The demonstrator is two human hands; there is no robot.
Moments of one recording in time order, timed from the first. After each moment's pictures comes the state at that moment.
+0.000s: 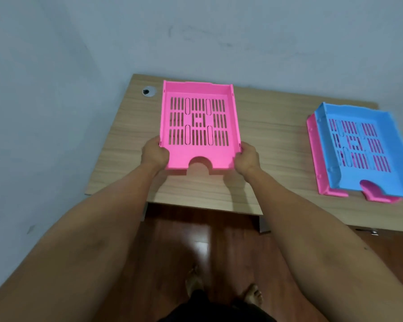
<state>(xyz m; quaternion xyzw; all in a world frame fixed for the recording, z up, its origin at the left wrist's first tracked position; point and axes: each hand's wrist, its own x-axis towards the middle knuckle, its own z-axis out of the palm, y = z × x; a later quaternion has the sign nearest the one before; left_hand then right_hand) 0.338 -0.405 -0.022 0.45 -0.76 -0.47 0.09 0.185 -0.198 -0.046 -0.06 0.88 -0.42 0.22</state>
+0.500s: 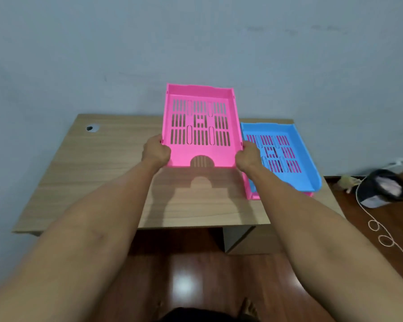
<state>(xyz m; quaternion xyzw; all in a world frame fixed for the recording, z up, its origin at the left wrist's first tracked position) 0.199 -0.225 0.055 0.34 -0.81 -0.45 0.13 0.079 0.013 0.052 -0.04 0.91 -0.41 0.09</state>
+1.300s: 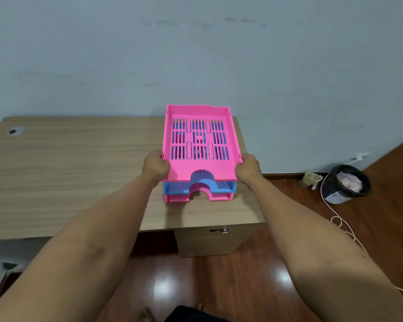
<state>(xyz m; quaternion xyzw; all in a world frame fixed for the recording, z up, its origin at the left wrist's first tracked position) 0.050 0.058 0.020 0.34 -0.83 -0.44 0.08 -0.058 0.309 0.033 -0.02 0.91 -0.39 0.13</state>
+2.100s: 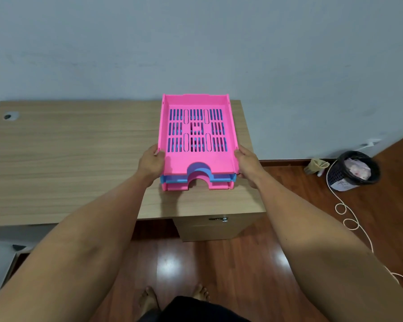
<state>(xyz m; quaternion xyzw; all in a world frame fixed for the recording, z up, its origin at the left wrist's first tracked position) 0.066 0.063 0.001 0.36 -0.75 -0.55 0.04 -0.055 0.319 0.015 -0.01 0.77 -0.57 0.29</state>
